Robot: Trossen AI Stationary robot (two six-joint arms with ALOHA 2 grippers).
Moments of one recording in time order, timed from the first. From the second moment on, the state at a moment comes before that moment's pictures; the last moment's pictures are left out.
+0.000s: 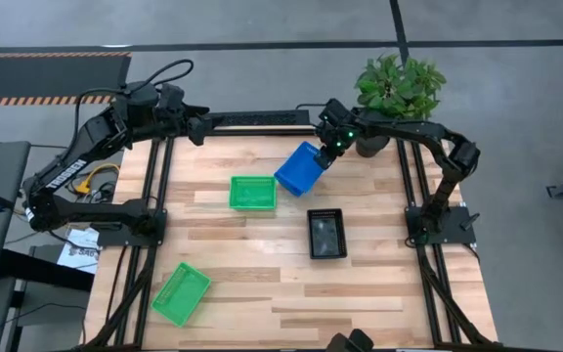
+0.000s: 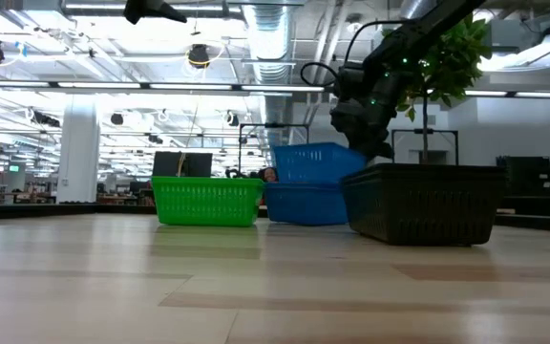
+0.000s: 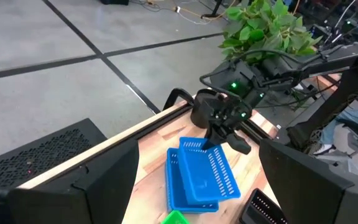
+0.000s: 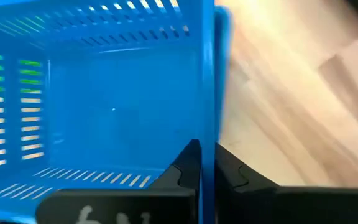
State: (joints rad) left arm 0.59 1.02 1.36 -0.69 0.04 -0.40; right arm -0.66 1.74 1.27 -0.68 -0.27 0.07
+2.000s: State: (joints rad) left arm -0.22 0.97 1.02 -1.21 0.03 -0.85; right arm 0.33 1.82 1.88 -1.13 0.21 0.75
